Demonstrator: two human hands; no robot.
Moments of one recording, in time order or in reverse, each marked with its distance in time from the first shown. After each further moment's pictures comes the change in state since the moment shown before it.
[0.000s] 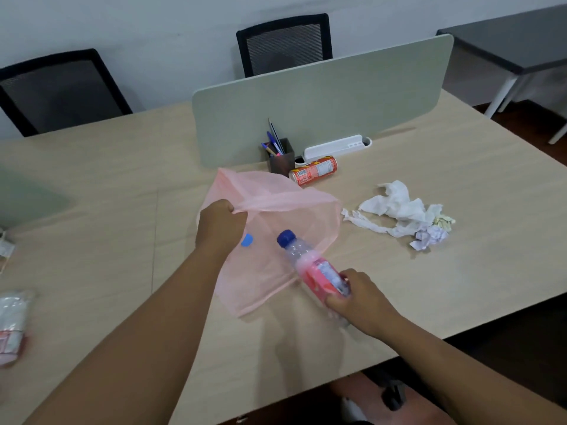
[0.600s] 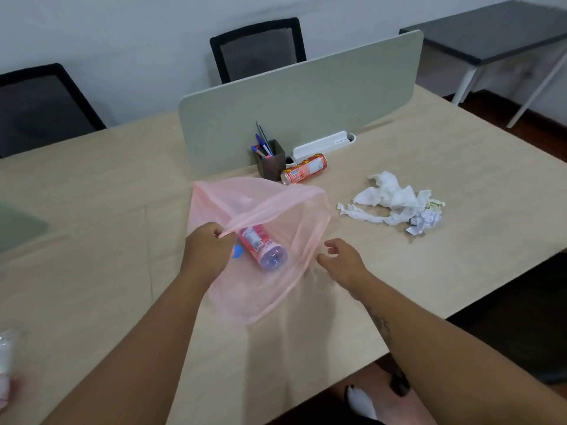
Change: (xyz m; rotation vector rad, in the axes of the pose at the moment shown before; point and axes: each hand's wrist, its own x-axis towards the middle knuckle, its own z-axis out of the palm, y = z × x) left_hand 0.001 -0.053 -0.020 -0.063 -0.092 0.041; right_hand 0.045 -0.052 0.029 0.325 0.171 0.159
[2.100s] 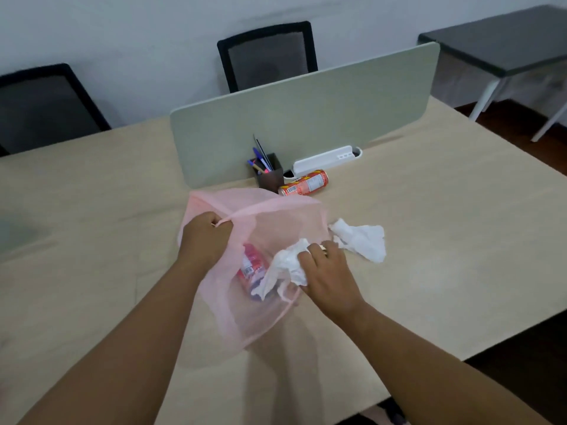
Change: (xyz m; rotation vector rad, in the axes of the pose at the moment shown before) left_hand 0.052 0.055 0.027 0.100 0.066 0.032; right_hand 0.041 -0.008 -0.014 -0.872 0.380 -1.034
